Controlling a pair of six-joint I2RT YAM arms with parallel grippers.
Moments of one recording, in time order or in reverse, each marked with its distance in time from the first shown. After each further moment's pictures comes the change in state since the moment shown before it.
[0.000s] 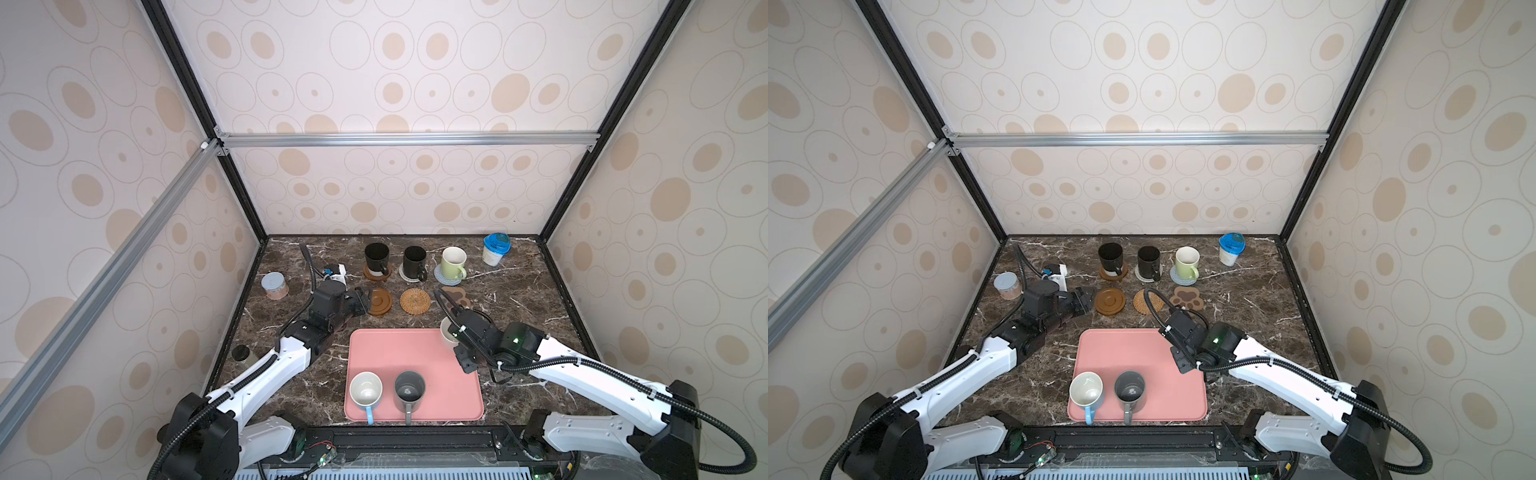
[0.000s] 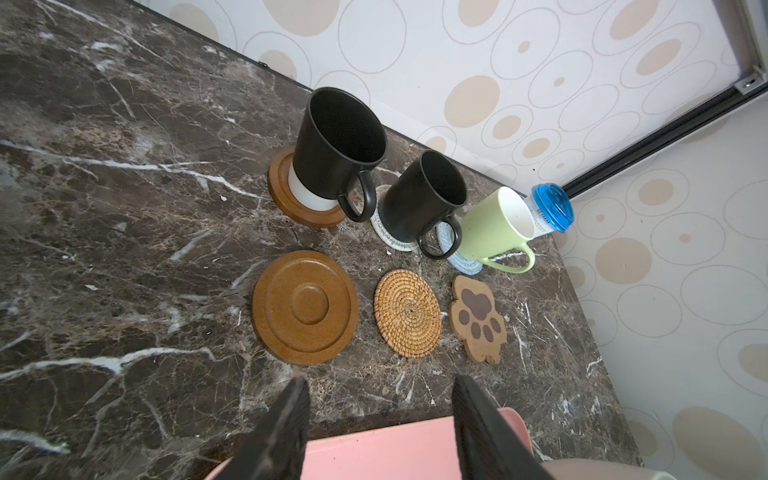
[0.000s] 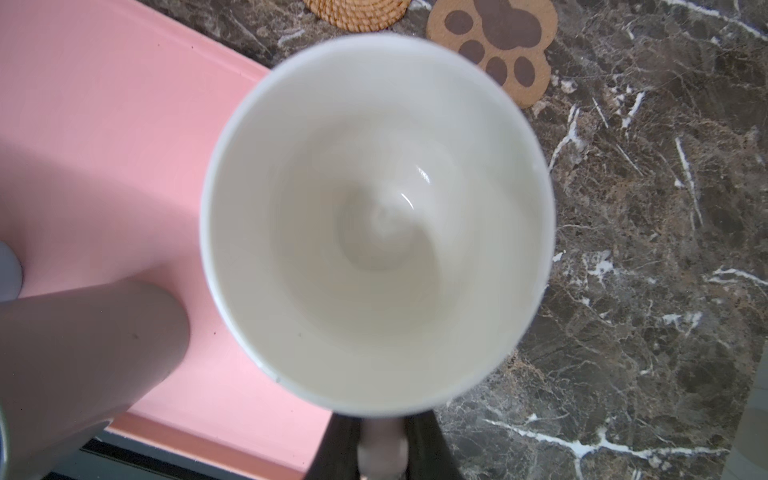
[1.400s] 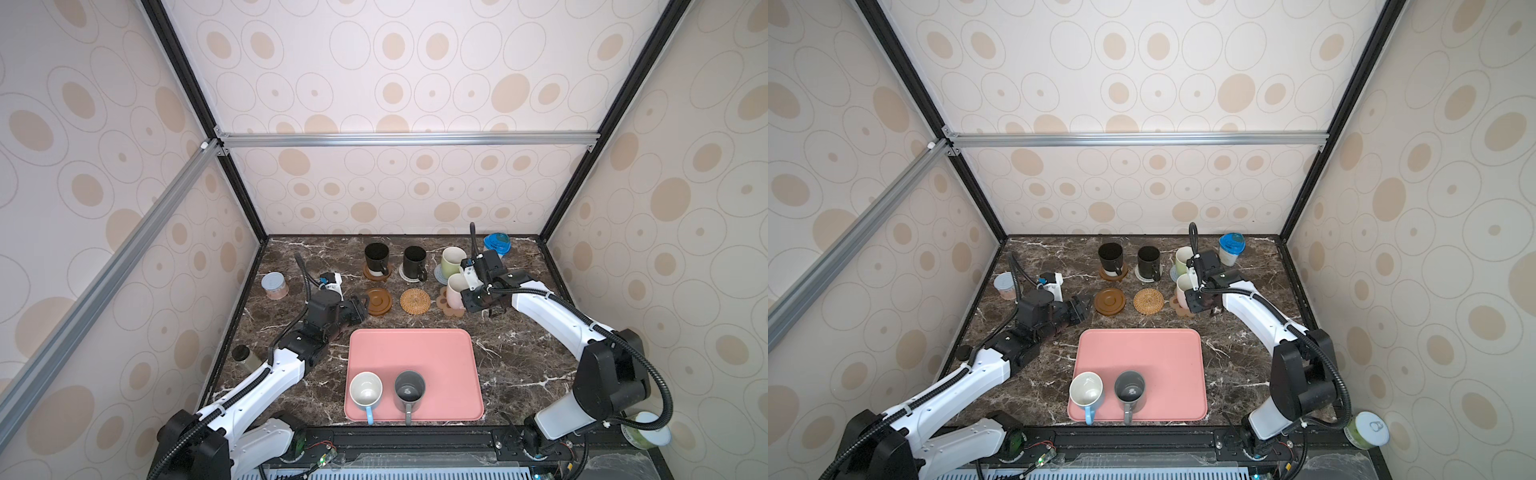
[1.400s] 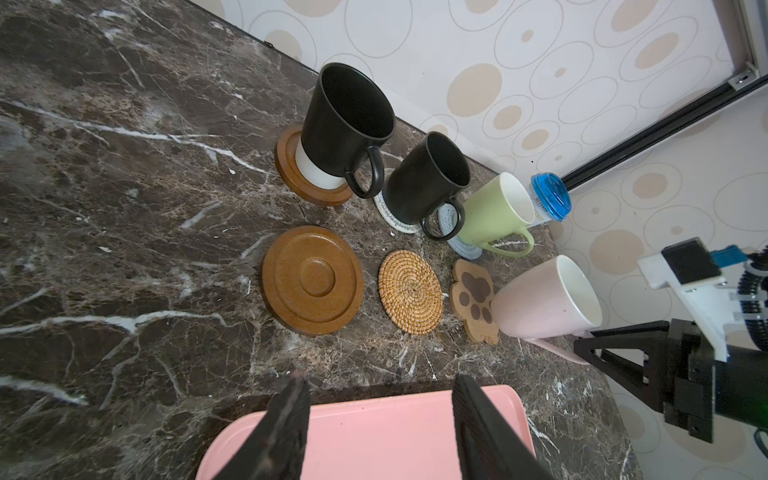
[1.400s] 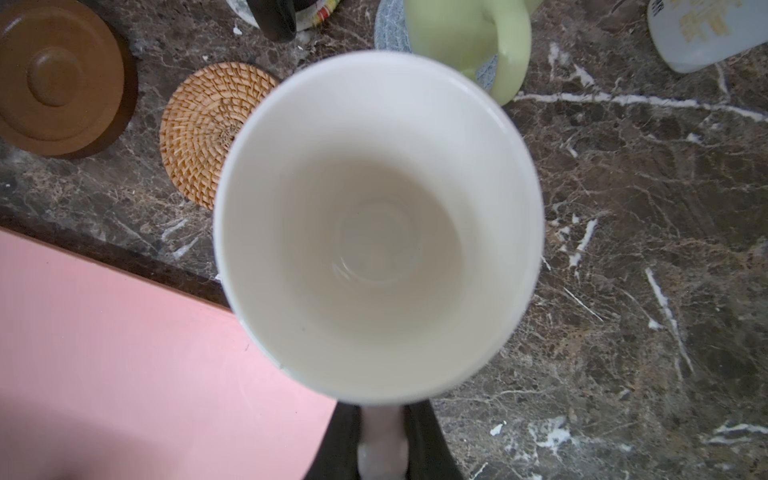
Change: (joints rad) left arm 0.000 -0.086 -0.086 -0.011 0.015 -0.024; right arm -0.529 0.406 0.243 0.249 -0.286 -0.381
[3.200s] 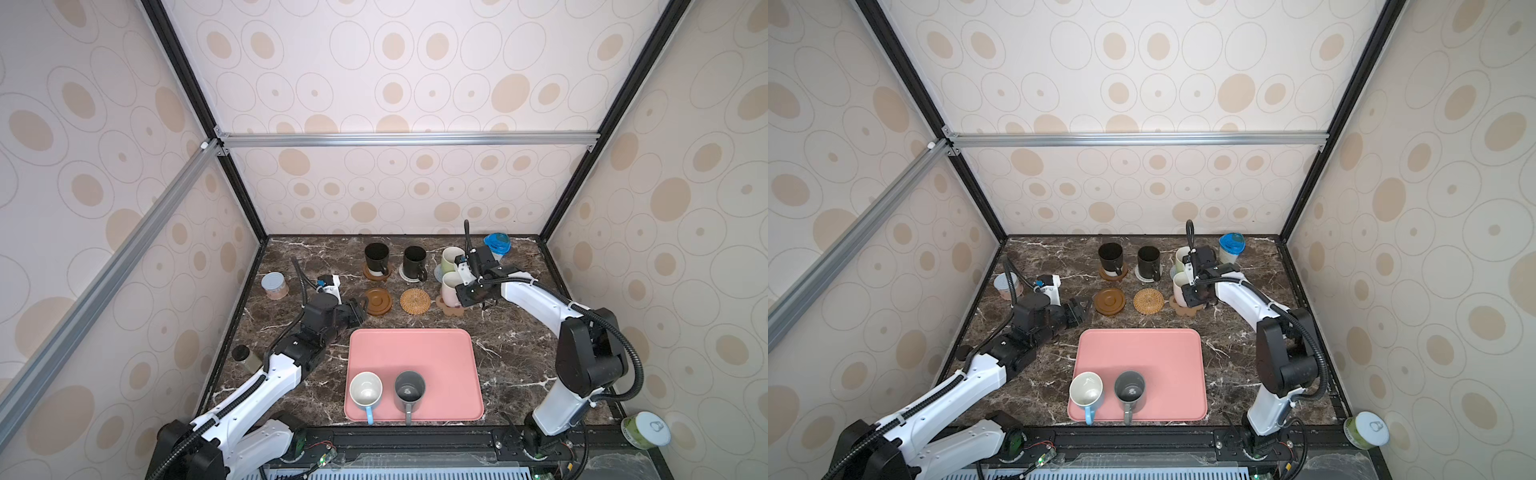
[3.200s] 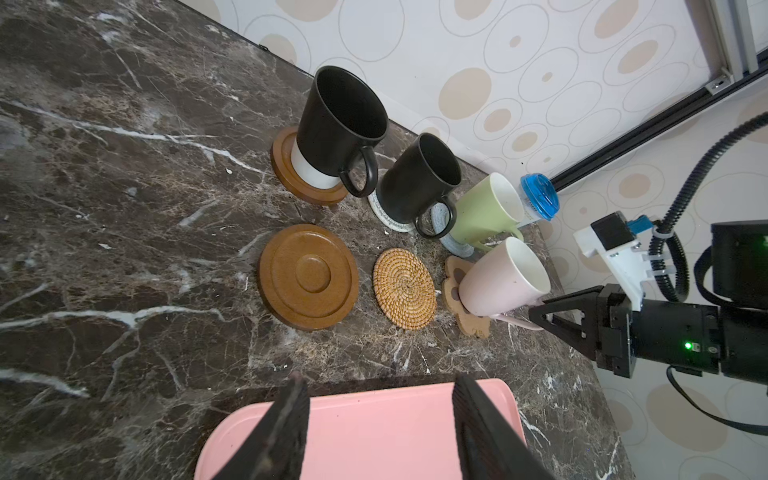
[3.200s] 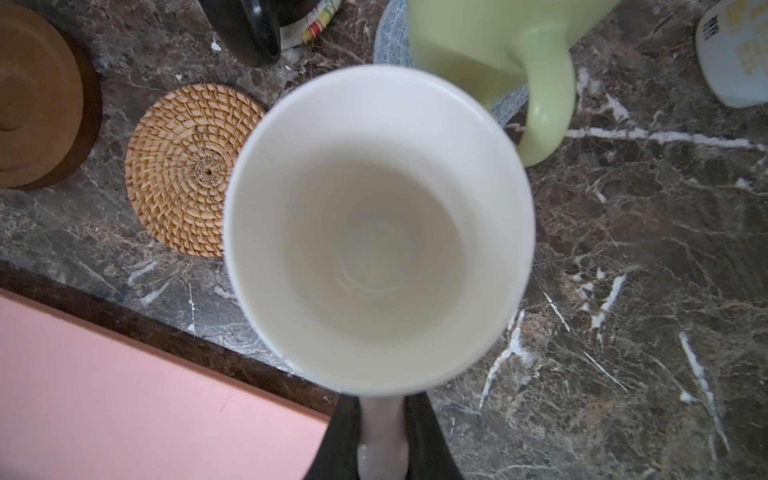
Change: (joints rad) left arm 0.000 -0.051 -0.026 -0.004 0.010 -0.002; right arm -0.023 0.150 0.076 0.059 -0.031 -0.042
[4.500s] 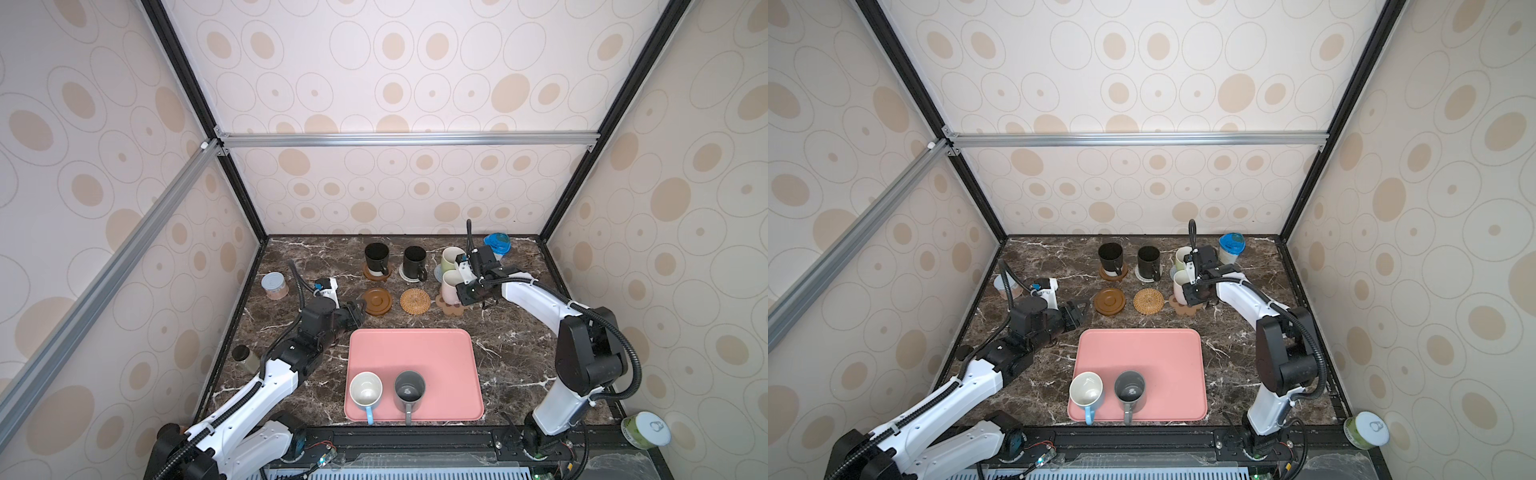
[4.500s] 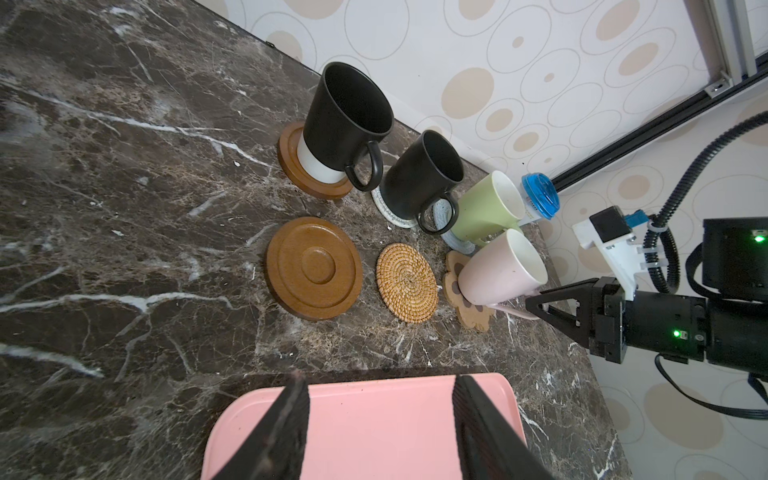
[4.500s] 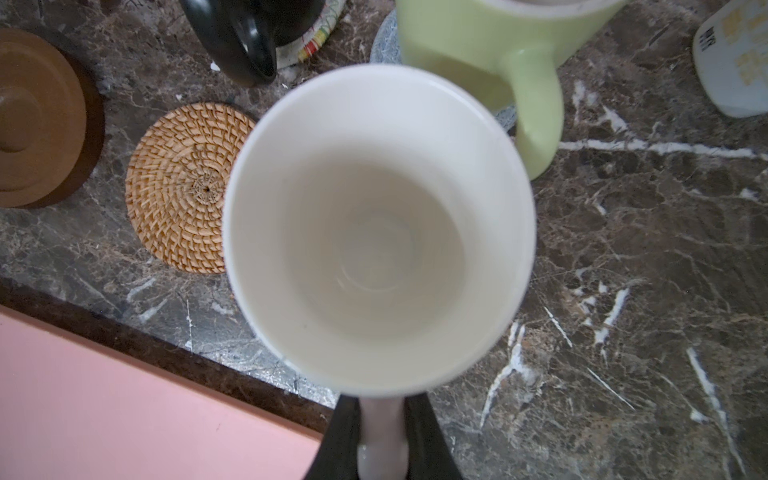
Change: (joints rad) left arm 0.000 -0.047 -0.026 -0.025 -0.005 -0.011; right arm -0.015 0.006 -0.020 0.053 -0.019 0.000
